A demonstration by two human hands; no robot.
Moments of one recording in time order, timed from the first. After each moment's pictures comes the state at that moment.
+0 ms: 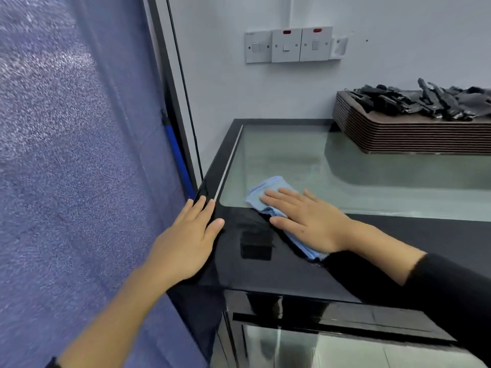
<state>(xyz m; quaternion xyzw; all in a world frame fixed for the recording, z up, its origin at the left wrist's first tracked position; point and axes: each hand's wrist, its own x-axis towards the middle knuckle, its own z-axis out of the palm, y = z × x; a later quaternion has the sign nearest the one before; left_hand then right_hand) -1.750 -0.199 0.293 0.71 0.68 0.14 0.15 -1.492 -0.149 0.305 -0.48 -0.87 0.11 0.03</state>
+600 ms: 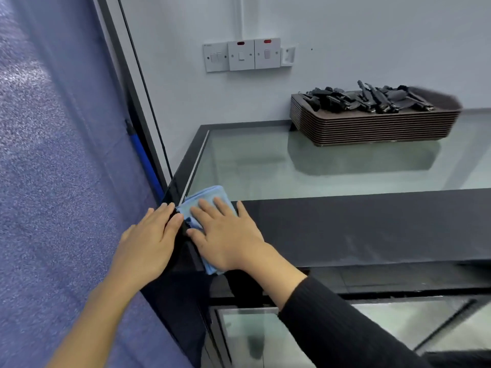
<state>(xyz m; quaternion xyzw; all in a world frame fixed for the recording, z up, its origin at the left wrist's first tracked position) -1.748 -0.222 0.293 0.68 0.69 0.22 0.12 -1.582 -0.214 0.303 -0.52 -0.84 0.10 0.07</state>
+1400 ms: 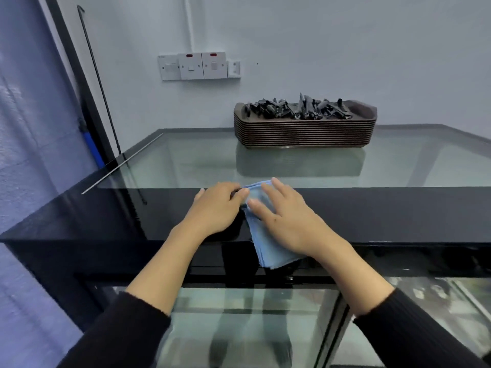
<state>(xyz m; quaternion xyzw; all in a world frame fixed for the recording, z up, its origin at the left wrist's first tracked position) -1.440 -0.226 0.302 0.76 0.59 0.24 0.15 -1.276 -0.279 0.306 -0.61 -0.74 0.16 0.22</state>
